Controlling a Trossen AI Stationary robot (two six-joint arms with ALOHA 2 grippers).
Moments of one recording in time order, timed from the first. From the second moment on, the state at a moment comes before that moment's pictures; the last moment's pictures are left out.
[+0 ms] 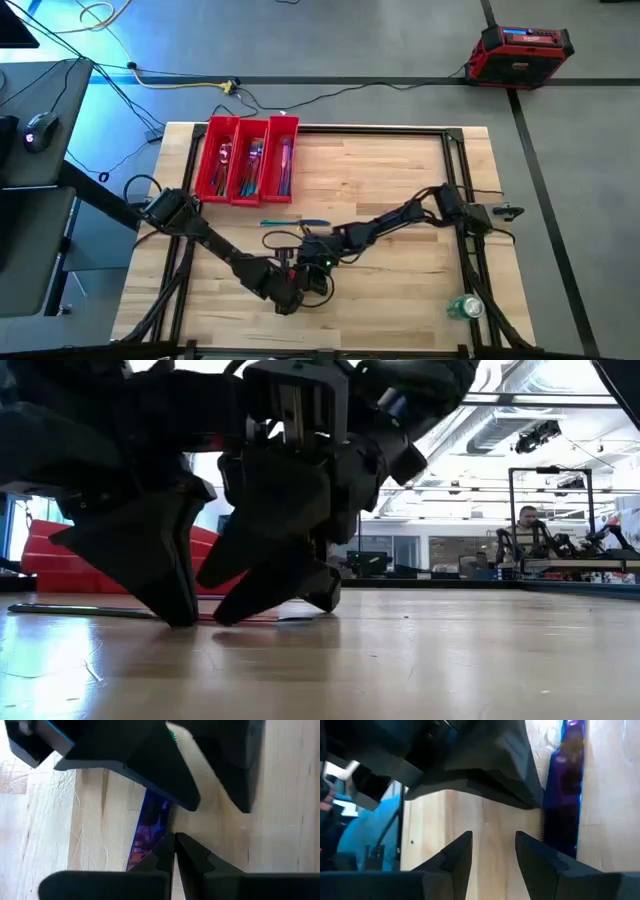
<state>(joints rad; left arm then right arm) -0.55 2.00 1.19 -0.49 -0.38 -0.54 0.21 2.26 1.42 -0.01 -0.46 0.58</state>
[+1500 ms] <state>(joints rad) -0.62 1.97 1.18 -0.57 -0.35 -0.61 0.11 2.20 1.44 -0.13 -0.47 0.44</state>
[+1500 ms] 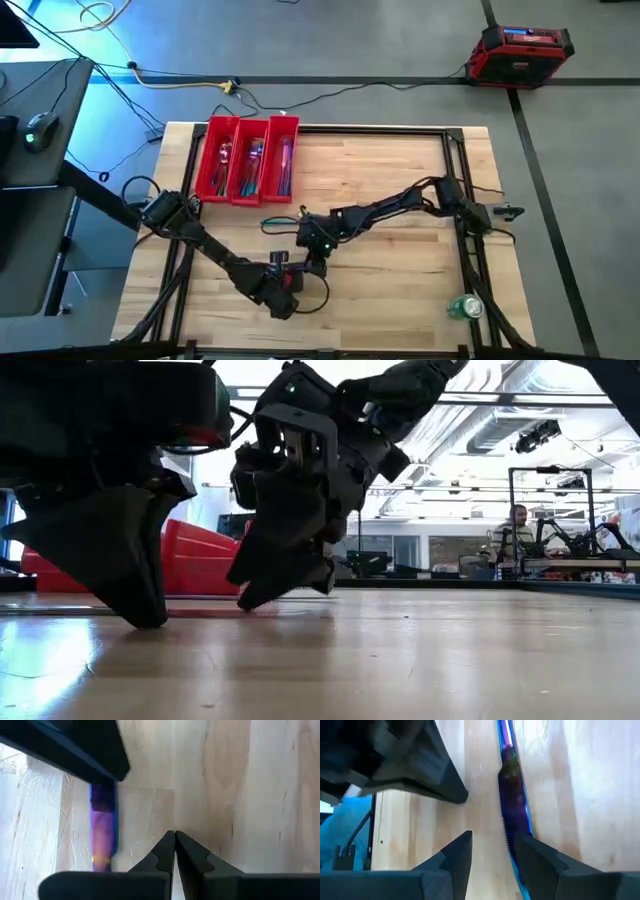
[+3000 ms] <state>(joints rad) -0.60 1.97 1.06 -0.39 -0.48 -0.53 0.14 2.23 1.41 -0.09 -0.45 0.63</state>
